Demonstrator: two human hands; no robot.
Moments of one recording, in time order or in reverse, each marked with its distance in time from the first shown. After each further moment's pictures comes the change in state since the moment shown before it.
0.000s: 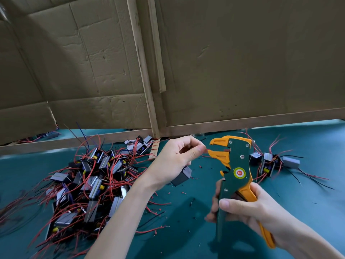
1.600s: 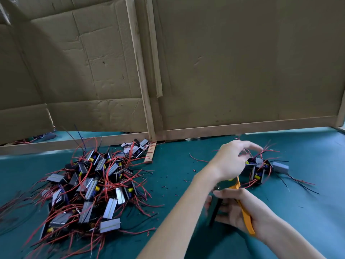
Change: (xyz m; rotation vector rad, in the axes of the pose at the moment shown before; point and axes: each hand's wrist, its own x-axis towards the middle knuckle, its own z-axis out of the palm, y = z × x) left_hand 0.063 0.015 0.106 0.295 -0.174 0.045; right_hand 0.024 0.014 -0.019 0.306 0.229 0.336
